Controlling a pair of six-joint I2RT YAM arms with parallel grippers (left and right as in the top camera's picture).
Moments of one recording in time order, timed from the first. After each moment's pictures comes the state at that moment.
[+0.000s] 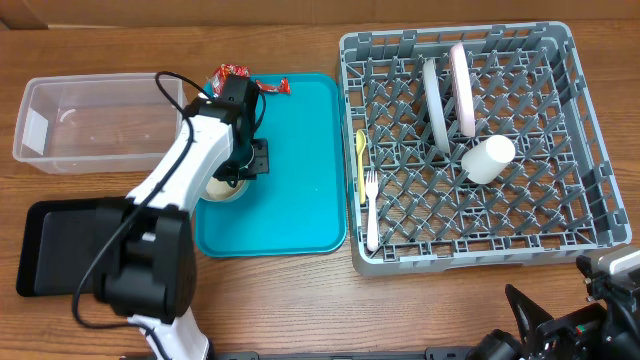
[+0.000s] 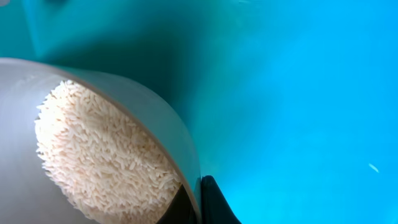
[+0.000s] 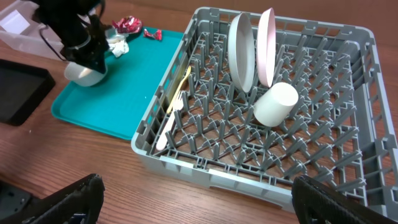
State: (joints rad) left arm -0.21 1.90 1.41 -0.97 0.00 -0.29; right arm 0.71 0.62 1.57 -1.58 0.27 0.25
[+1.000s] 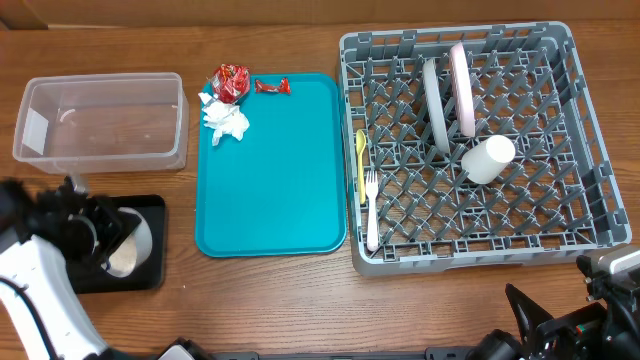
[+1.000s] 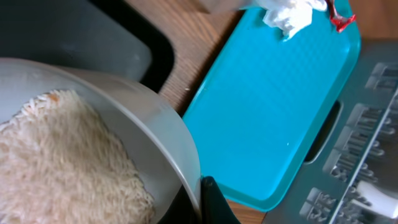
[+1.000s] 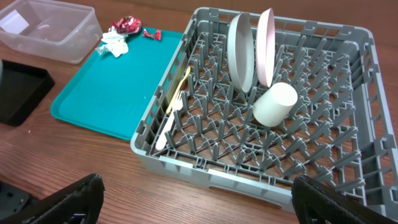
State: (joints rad) left arm 0.75 1.32 1.04 -1.11 0.58 -0.06; right arm 0.71 0.62 1.57 -1.58 0.27 0.25
